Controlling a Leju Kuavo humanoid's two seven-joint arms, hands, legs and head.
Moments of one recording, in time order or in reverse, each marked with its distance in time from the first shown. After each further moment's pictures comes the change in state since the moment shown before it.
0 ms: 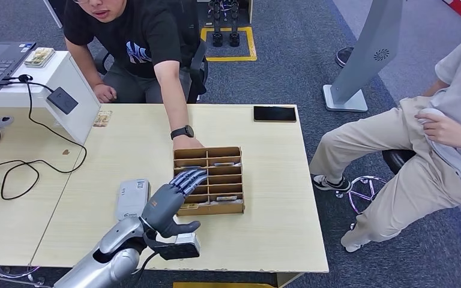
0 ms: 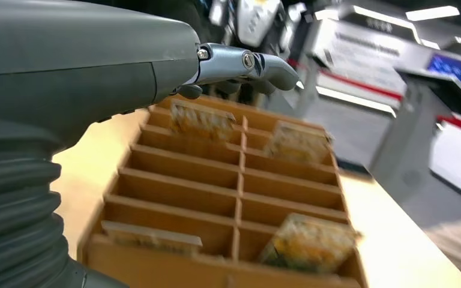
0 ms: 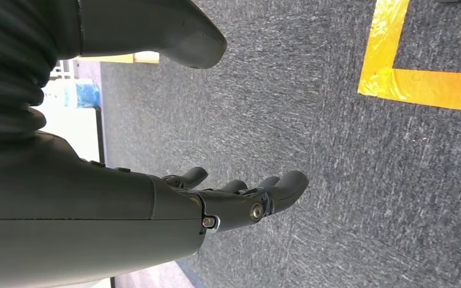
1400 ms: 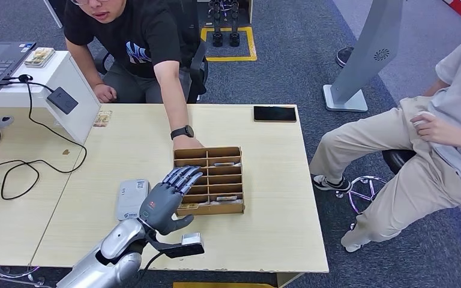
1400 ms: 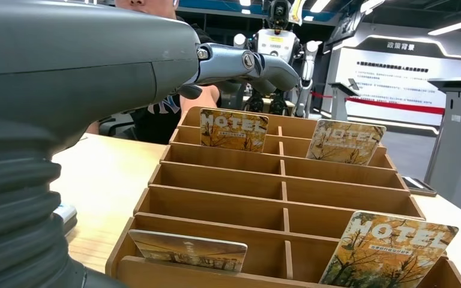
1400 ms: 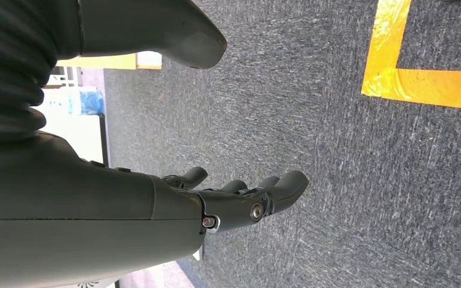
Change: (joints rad) left arm -0.003 -0.016 0.000 0.076 -0.199 0.116 0.095; right arm 0.000 0.000 -0.024 -0.003 0.000 0.000 0.002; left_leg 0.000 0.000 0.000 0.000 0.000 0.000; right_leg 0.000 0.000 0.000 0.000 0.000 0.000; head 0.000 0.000
